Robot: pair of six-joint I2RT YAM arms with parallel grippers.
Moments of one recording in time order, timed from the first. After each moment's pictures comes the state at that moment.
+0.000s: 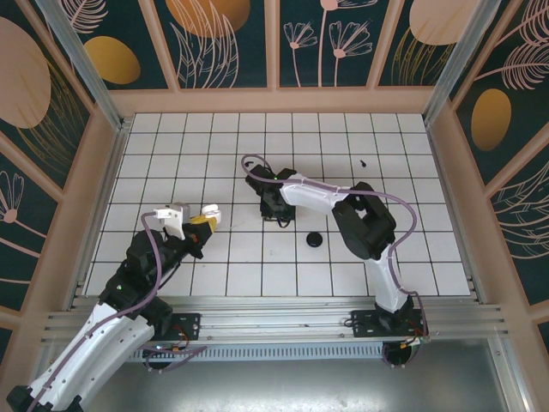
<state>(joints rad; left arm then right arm) -0.54 0.39 0.40 -0.24 0.08 -0.39 0.83 2.12 1.58 -0.85 0.12 0.84</state>
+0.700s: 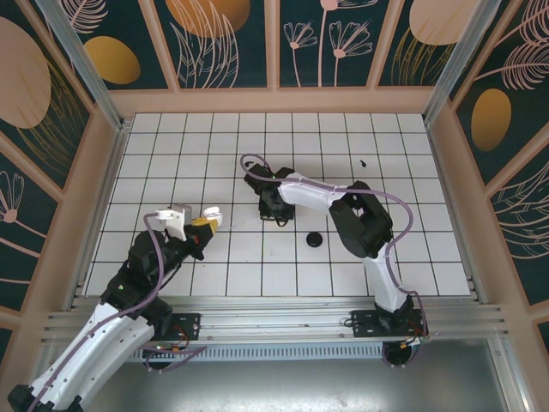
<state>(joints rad) -0.54 0.39 0.37 -0.23 0.10 -0.39 0.83 2.15 1.62 -0.86 0.11 0.85</state>
